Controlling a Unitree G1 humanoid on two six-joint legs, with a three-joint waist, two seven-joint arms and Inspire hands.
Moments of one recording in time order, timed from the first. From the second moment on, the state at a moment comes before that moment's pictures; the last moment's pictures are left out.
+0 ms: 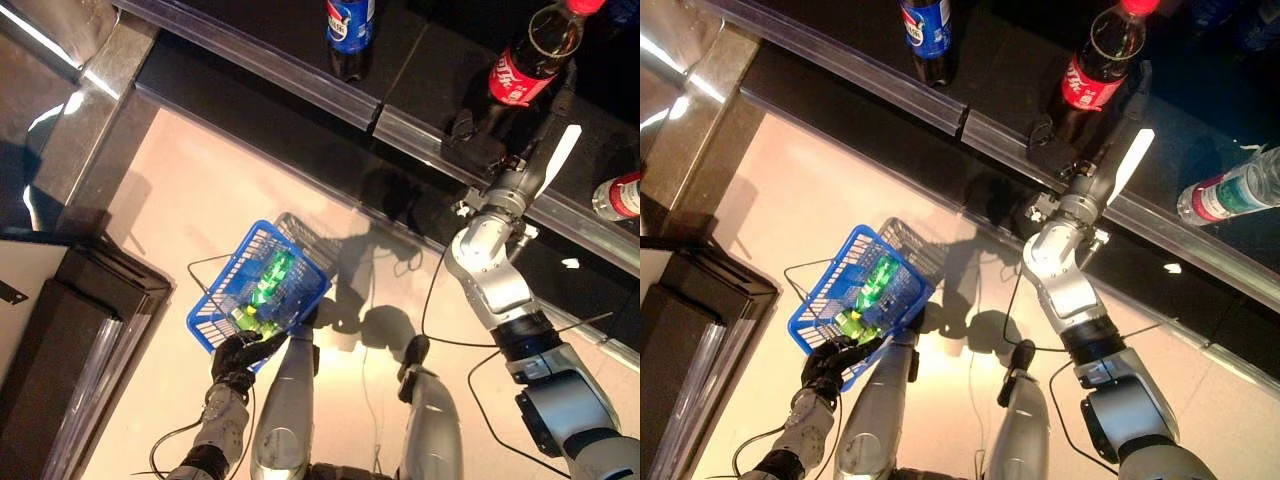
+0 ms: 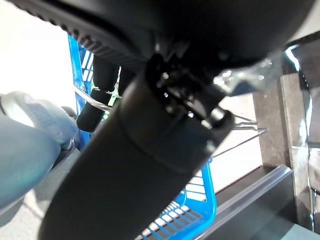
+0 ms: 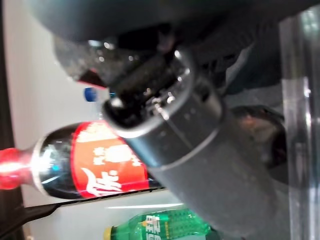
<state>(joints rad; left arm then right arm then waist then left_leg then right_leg) -0.16 0.22 -0.25 0.88 -0.81 -0.29 0.21 -0.75 -0.46 0.31 0.26 0.33 -0.10 -0.97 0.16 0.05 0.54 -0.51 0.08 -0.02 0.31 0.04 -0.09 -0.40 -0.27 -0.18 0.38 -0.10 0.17</state>
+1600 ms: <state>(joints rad) -0.15 0.26 -0.26 0.78 -0.84 -0.27 0.16 -0.79 -0.47 0.23 0.30 0.48 -0.08 -0.76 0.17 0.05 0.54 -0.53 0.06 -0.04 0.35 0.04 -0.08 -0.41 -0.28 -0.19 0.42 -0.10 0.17</state>
